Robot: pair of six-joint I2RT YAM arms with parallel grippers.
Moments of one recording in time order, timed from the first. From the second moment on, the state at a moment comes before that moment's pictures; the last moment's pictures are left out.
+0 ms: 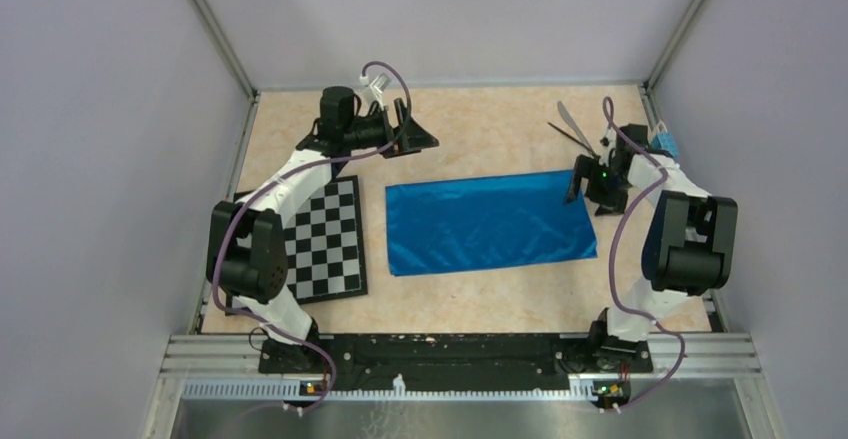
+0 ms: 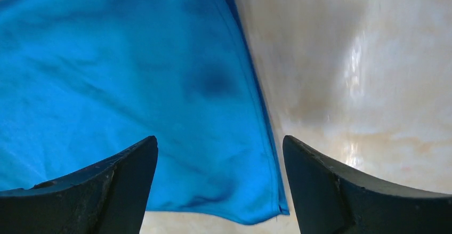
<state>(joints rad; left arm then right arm) -0.26 1.67 1.27 0.02 0.83 -0.63 -0.14 1.70 1.15 -0.64 -0.21 0.14</state>
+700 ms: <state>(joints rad) -0.26 1.62 1.19 0.06 0.99 -0.68 -0.26 1.45 0.90 -0.70 -0.33 0.25</state>
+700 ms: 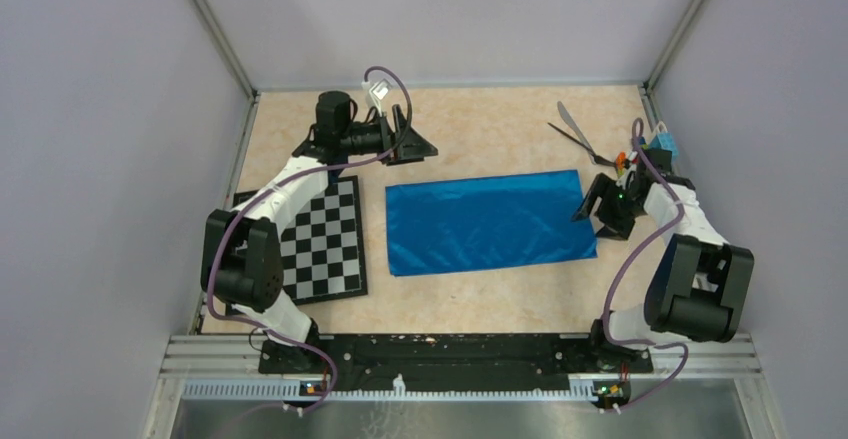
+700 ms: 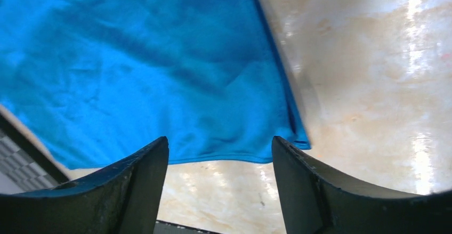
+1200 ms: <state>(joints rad) -0.26 1.62 1.19 0.06 0.99 -0.68 -0.26 1.47 0.90 -0.69 -0.29 0.28</state>
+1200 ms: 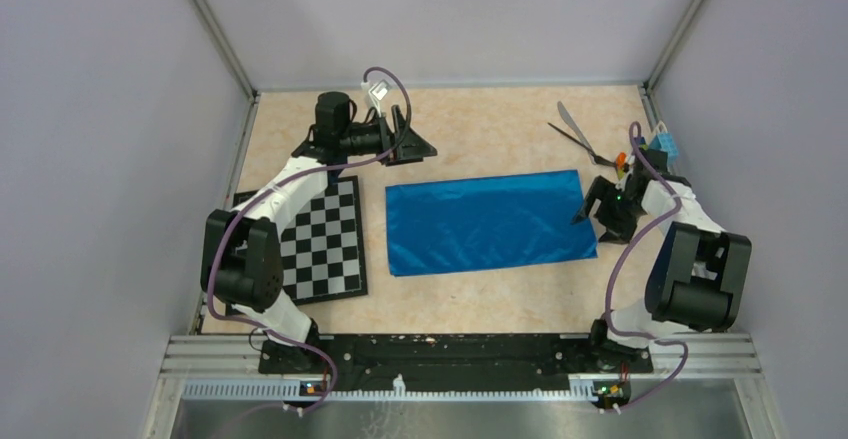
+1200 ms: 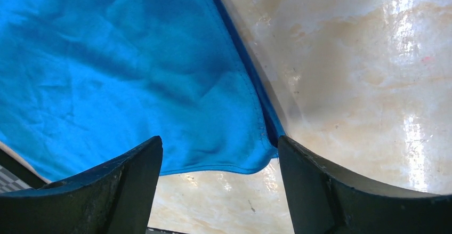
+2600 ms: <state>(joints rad) -0.24 1.62 1.18 0.07 1.00 -0.68 -0.16 1.65 1.07 -0.47 -0.25 0.39</state>
